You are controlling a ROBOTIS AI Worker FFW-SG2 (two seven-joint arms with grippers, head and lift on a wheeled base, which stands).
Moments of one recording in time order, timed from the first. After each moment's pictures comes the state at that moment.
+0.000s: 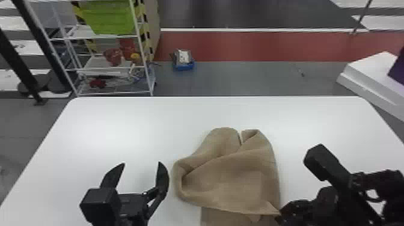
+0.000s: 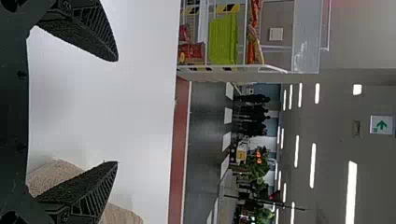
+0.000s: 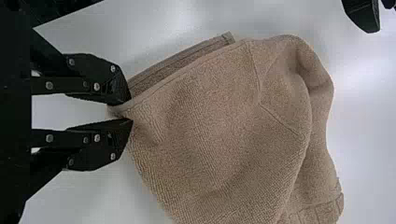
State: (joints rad) left arm 0.61 0.11 -0.18 -2.08 0.07 0.05 0.24; right arm 0.20 -0.48 0.24 -2.29 0.53 1.22 1.30
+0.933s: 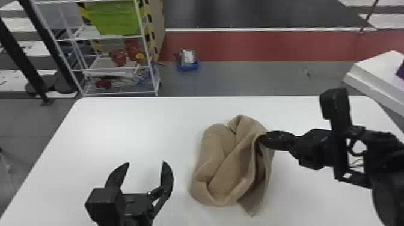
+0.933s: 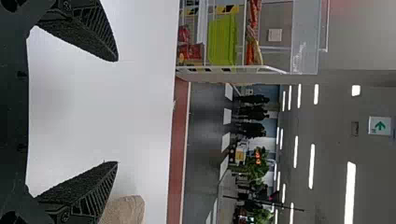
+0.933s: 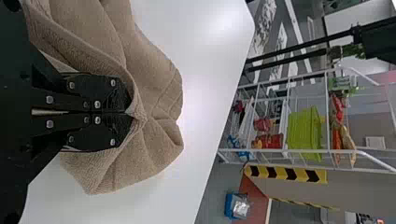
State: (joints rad) left arm 0.62 0.11 -0.17 -2.09 0.07 0.05 0.24; right arm 0.03 -0.22 0.07 -2.11 0.10 1.00 0.75
